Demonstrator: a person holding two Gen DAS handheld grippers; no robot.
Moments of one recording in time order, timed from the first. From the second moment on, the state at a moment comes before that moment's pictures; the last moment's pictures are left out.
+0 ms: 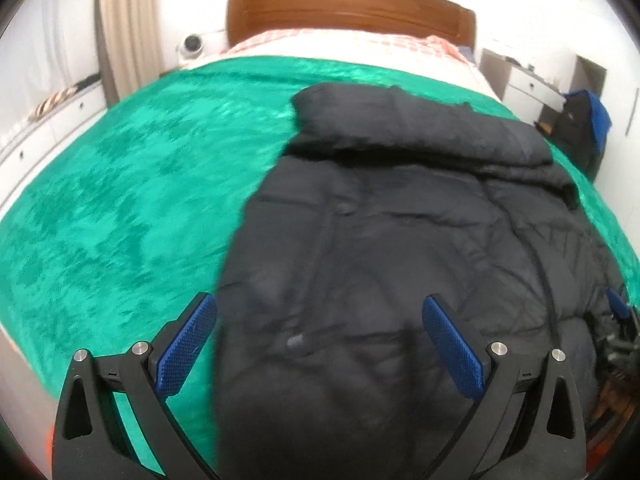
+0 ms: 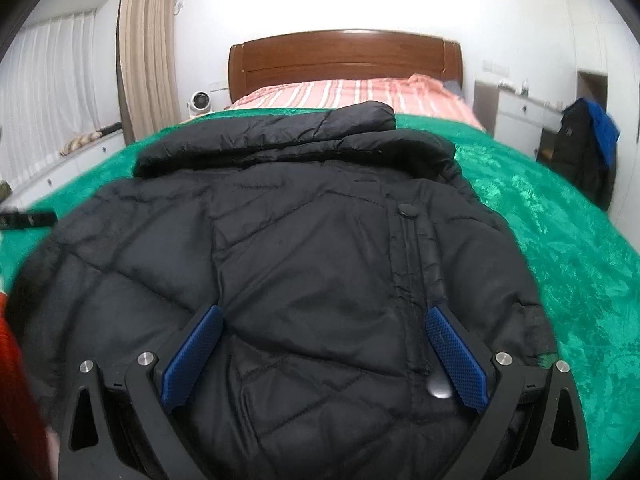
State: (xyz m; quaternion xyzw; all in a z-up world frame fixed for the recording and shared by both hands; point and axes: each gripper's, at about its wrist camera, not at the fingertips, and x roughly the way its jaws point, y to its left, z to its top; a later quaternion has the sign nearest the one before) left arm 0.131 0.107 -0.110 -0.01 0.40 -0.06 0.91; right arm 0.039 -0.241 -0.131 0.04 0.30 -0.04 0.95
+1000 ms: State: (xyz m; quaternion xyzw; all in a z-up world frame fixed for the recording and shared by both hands) left arm 0.062 0.143 -0.123 0.00 0.53 -0.16 0.83; right arm -0.072 -0.323 -0.108 0.21 0.44 0.00 0.87
